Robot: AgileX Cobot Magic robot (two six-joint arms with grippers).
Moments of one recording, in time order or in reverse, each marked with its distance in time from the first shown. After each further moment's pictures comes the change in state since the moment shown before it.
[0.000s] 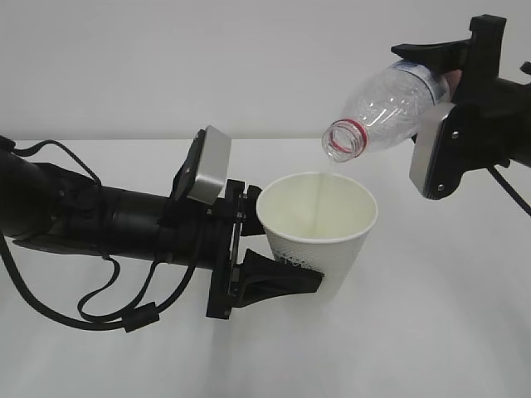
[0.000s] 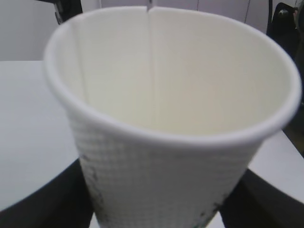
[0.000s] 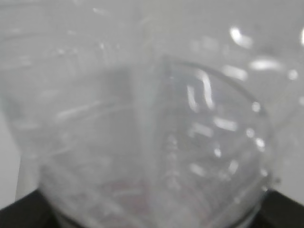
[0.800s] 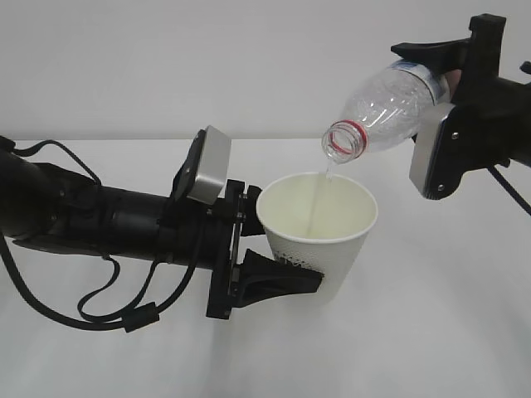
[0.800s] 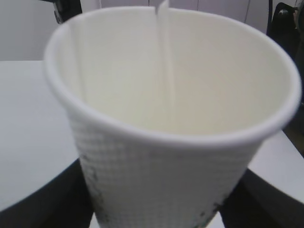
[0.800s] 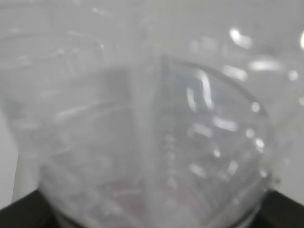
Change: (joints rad) left arm 0.000 0.000 0.000 0.000 0.000 0.000; right arm 0.000 0.000 0.000 0.000 -0.004 -0.008
